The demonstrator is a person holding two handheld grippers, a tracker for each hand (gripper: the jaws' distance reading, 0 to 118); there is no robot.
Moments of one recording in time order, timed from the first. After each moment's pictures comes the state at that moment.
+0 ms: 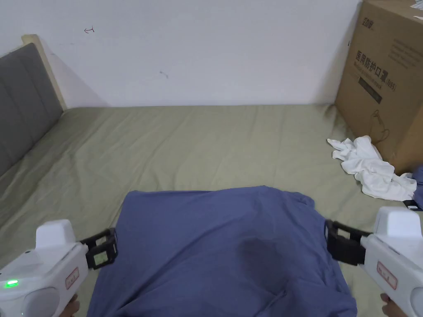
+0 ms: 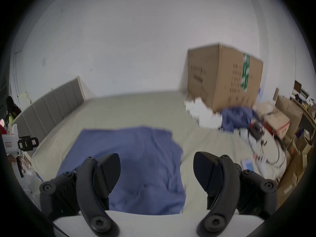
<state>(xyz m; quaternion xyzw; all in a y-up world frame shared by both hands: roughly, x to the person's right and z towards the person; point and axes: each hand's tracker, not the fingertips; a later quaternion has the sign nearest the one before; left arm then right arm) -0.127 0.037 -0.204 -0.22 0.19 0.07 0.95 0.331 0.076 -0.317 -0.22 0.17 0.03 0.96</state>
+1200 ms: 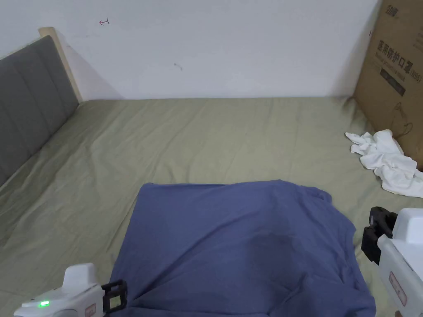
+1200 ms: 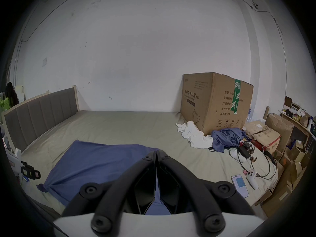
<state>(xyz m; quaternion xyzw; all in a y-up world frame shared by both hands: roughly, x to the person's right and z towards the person) -0.164 -0.085 -0.181 -0.42 0.19 0.11 0.88 0.315 0.055 -0.296 -0.17 0.14 0.06 0.97</state>
